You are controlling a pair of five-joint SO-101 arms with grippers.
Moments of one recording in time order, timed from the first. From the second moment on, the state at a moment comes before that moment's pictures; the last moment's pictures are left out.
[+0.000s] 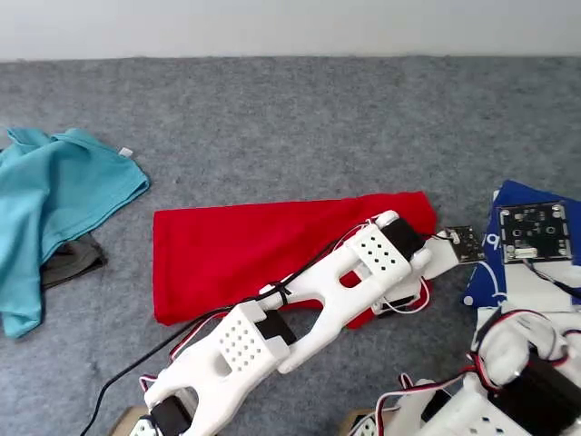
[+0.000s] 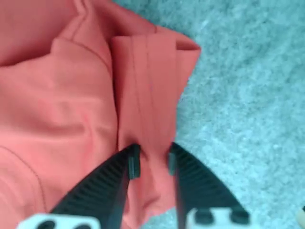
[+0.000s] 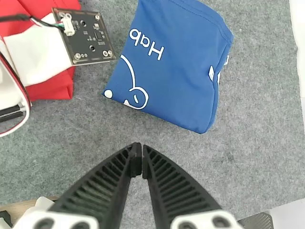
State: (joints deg) left arm 50.7 50.3 -40.5 93.1 -13.4; right arm 37.8 -63.9 23.0 100.7 40.2
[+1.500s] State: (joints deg) left arm 25.8 51.7 -52.0 89.2 -13.7; right arm 37.8 -63.9 23.0 100.7 40.2
